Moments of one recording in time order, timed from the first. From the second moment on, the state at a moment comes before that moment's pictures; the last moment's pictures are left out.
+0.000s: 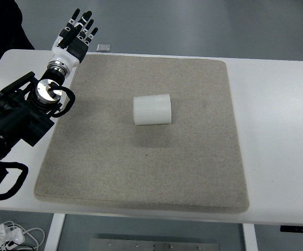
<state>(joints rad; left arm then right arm) -1.02 0.11 -0.64 -0.31 -0.40 -0.30 -0.26 0.00 0.00 -0.01 0.19 -0.04 -0.01 -0.03</state>
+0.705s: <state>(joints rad) -1.04 0.13 -0.63 -0.30 -0.39 -0.31 -0.26 0.00 0.00 -0.01 0.19 -0.04 -0.01 -0.03</state>
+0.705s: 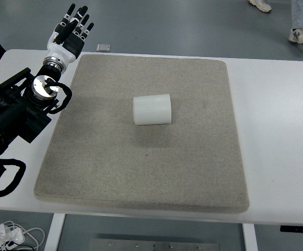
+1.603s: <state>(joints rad) -1.14 0.17 -0.63 -0.49 0.70 -0.34 -0.27 0.00 0.00 -0.01 0.19 -0.04 -0.01 -0.03</state>
